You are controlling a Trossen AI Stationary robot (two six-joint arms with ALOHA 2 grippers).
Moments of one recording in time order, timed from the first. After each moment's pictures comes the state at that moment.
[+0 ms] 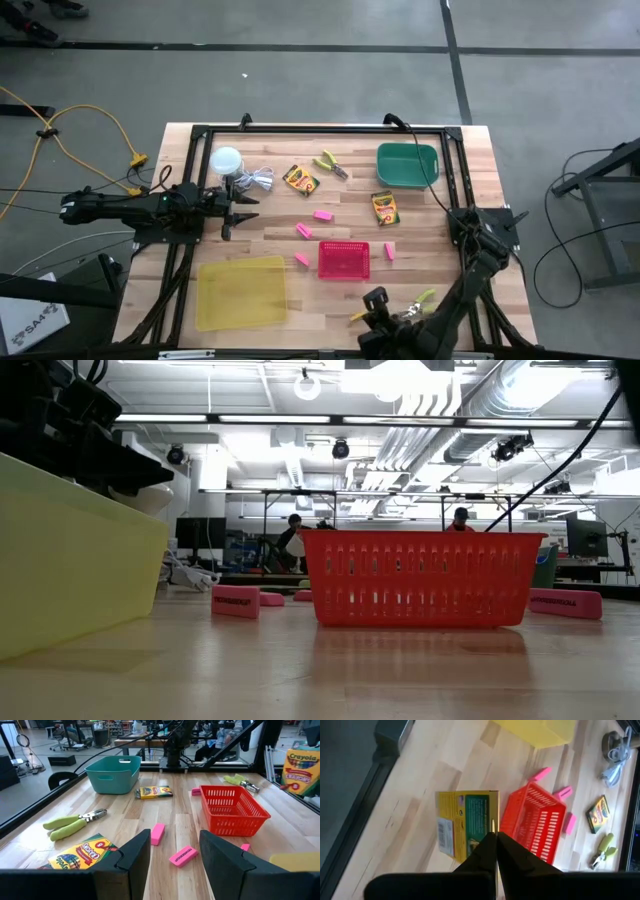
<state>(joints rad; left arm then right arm) 0.03 0.20 0.01 0.08 -0.02 -0.01 0.86 2.18 2.15 -1.41 0.60 0.39</state>
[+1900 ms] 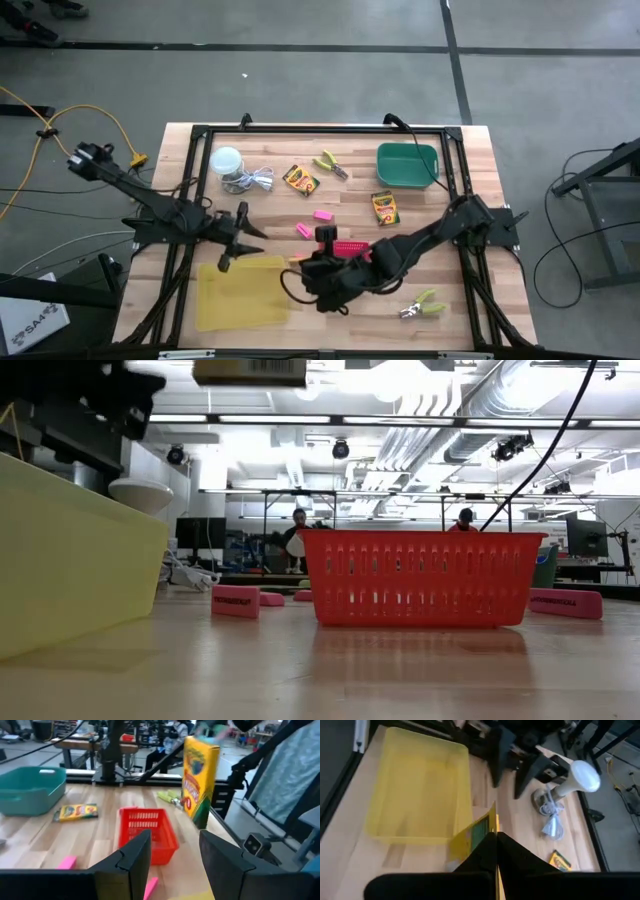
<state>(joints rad) -0.50 0.76 0.29 0.42 -0.30 -0.15 0.49 2.06 2.16 -0.91 0.59 0.08</state>
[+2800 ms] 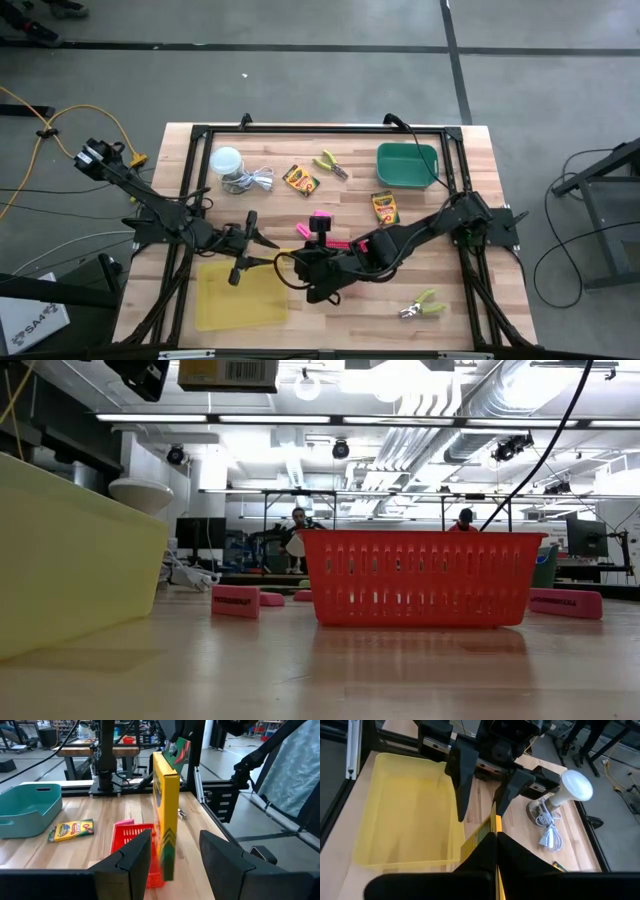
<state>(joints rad) -0.58 0.98 0.48 0.42 -0.40 -0.10 0.44 2.06 2.16 -0.81 0.57 0.06</state>
